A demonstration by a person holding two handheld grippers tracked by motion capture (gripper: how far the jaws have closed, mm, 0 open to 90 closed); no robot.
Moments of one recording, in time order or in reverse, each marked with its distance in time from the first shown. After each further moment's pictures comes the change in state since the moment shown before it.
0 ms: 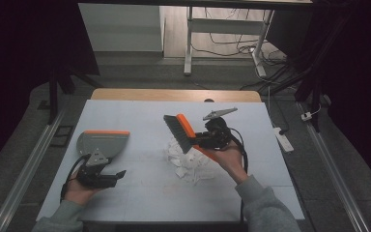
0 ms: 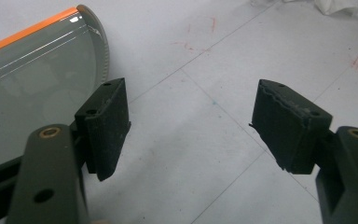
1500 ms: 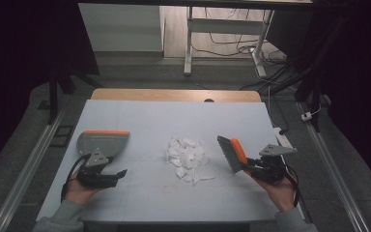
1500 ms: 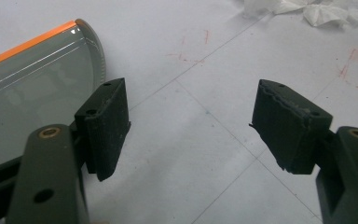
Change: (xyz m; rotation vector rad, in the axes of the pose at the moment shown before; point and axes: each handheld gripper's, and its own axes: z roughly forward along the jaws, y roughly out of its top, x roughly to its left) left arm -0.004 0.003 -0.003 -0.029 -0.003 0.012; right arm -0.047 -0.139 -0.090 -0.065 -0.218 0.011
